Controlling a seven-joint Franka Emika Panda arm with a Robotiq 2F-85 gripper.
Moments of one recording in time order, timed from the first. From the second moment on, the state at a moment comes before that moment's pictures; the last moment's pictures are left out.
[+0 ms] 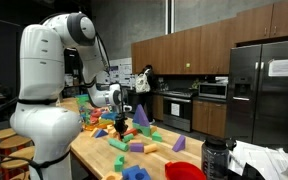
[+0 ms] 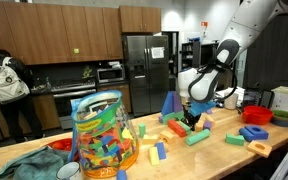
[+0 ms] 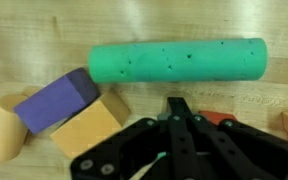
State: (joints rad) arm 0.11 0.09 0.07 -2.52 -0.22 2.54 0.54
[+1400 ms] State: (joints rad) arm 0.15 0.16 0.08 -2.46 -0.17 2.56 0.58
